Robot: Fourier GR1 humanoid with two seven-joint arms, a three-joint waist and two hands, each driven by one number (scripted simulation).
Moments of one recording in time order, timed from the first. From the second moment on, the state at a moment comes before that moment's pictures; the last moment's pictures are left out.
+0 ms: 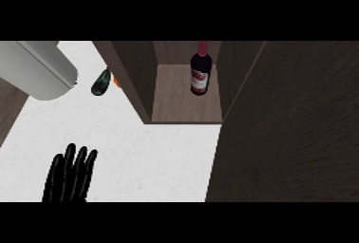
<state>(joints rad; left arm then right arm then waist) 0.25 0.56 -0.67 -2.07 0.57 0.55 -0.58 0.09 -0.03 0.26 -2.46 -0.17 0.25 0.68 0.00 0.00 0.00</state>
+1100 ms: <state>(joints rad) 0.44 0.75 -0.19 -2.09 0.85 0.24 -0.58 0.11 -0.04 0.75 -2.47 0.00 0.07 0.72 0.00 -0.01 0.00</state>
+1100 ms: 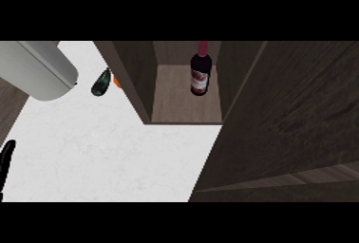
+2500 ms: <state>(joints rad) 0.34 0.73 -0.11 -2.04 0.93 0.13 -0.45 -0.65 -0.08 0.80 -2.17 -0.05 -0.47 0.76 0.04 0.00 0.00</state>
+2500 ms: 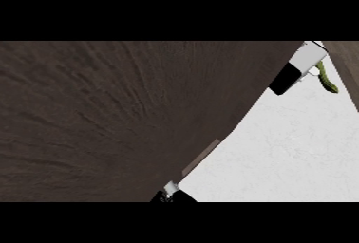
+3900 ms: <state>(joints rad) 0.26 0.62 -0.08 -2.00 0.84 0.14 -0.36 -1.23 0.00 0.37 -1.17 -0.23 -0.24 0.30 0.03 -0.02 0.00</state>
